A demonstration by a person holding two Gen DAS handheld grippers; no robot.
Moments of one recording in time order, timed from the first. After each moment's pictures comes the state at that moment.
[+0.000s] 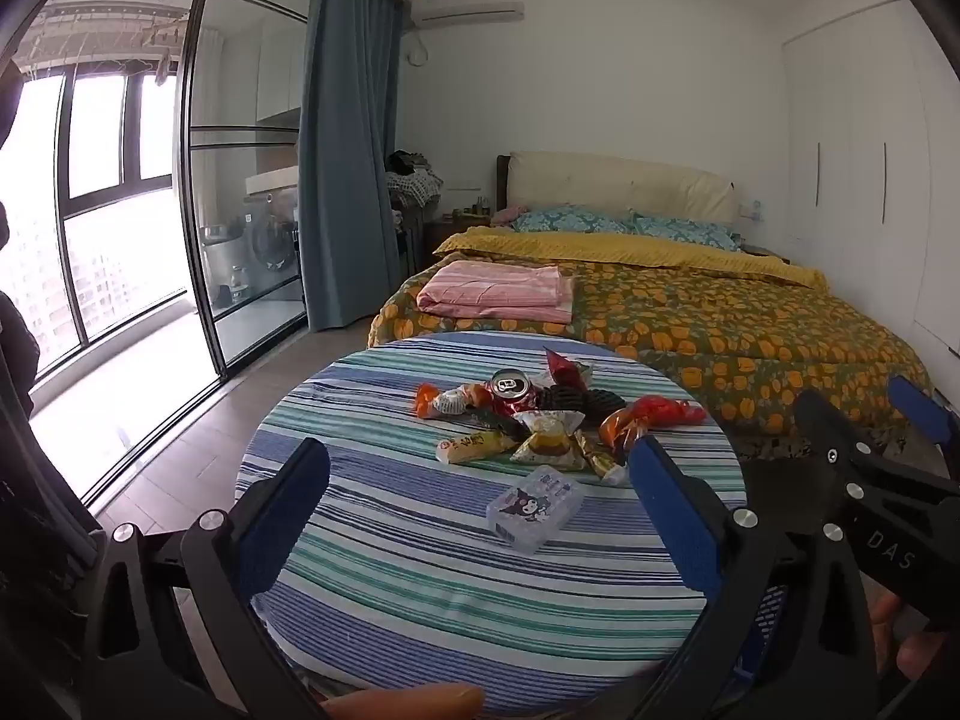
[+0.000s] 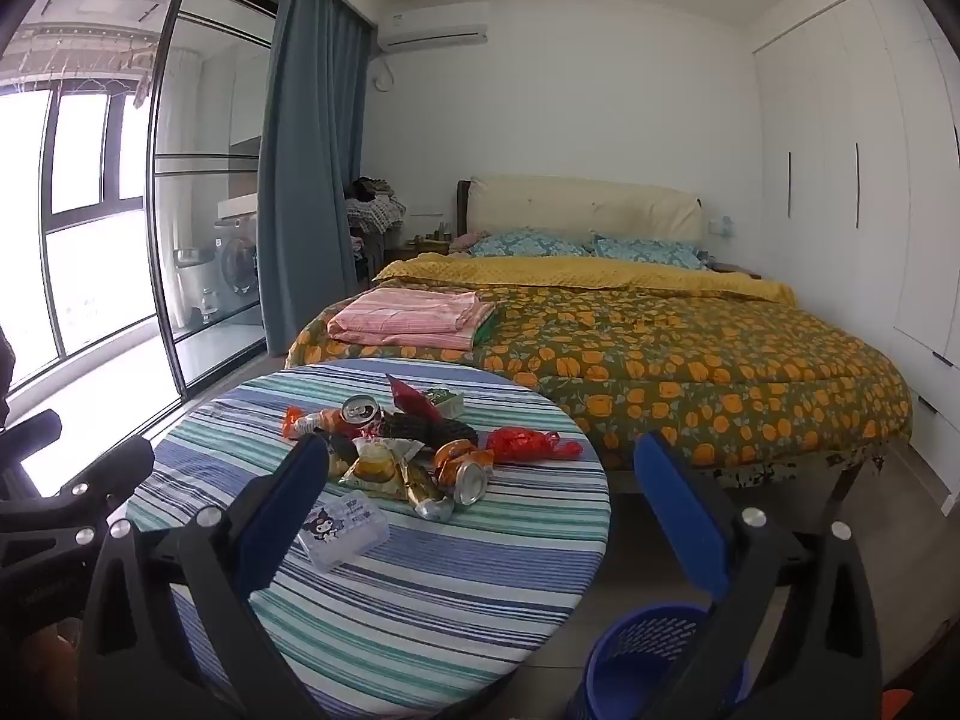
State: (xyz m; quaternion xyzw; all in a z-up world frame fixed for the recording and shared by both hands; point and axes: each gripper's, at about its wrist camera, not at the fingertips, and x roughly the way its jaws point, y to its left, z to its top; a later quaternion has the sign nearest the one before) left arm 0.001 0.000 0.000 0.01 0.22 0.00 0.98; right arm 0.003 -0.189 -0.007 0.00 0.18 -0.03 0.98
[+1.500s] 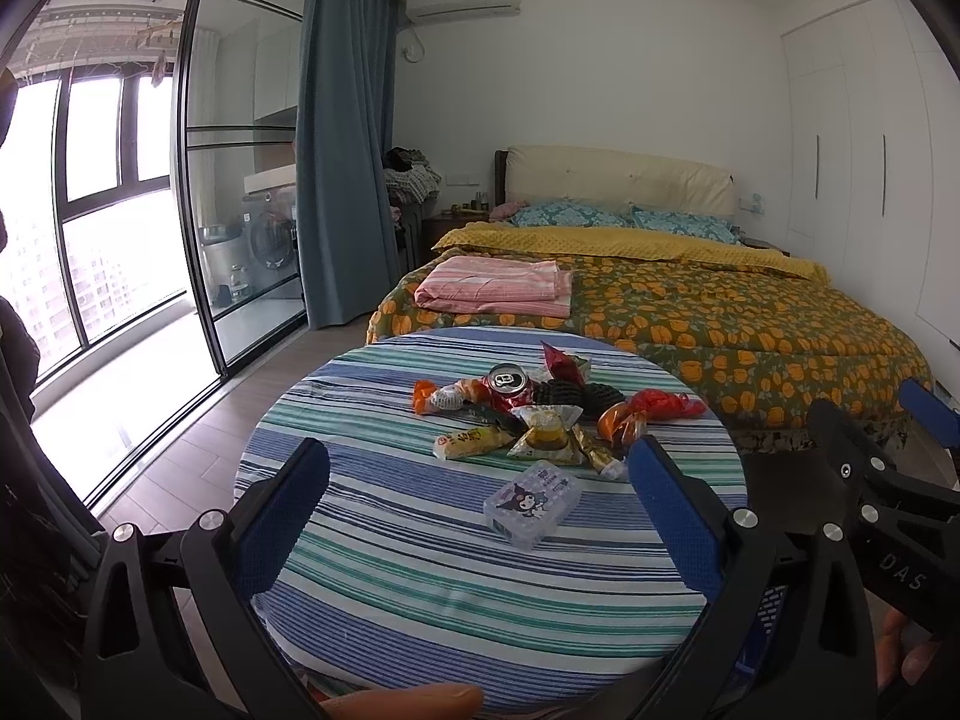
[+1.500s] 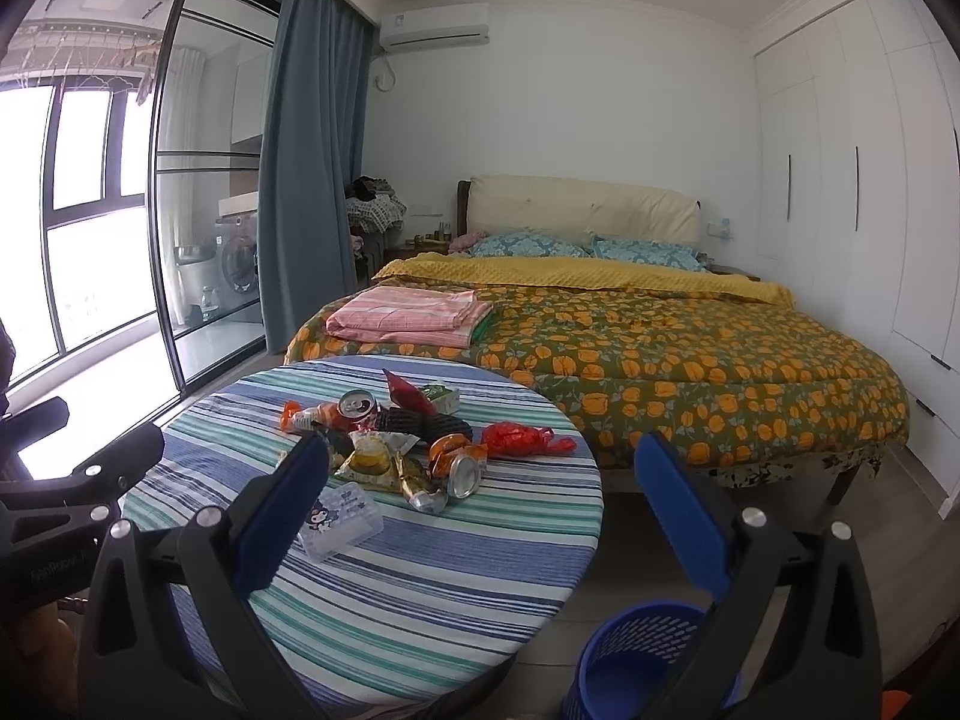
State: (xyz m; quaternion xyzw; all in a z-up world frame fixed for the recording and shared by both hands) left arm 0.003 0.000 -0.005 0.02 0.22 0.00 0.98; right arm -0.006 -0.193 -0.009 0.00 0.17 -0.03 0.98
